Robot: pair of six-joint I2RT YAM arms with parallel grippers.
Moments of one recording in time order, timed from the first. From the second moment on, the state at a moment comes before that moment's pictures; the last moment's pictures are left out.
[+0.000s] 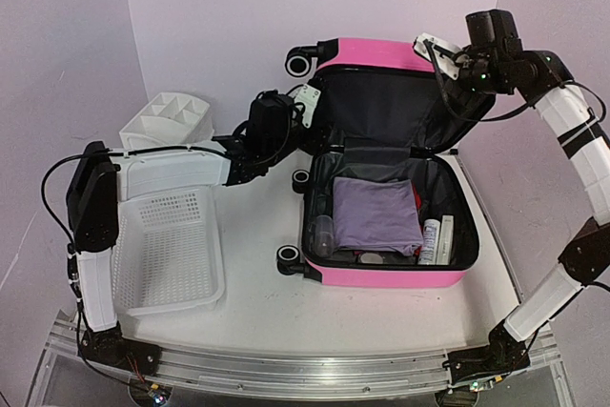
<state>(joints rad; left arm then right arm) -0.88 1.96 1.64 0.22 -0.32 0.16 0.49 1.55 1.99 -0.93 0.46 -0.81</state>
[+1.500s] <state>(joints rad) -0.82 2.07 1.78 0.52 -0.40 0.17 -0.12 1.24 1.00 -0.39 -0.12 -0.03</state>
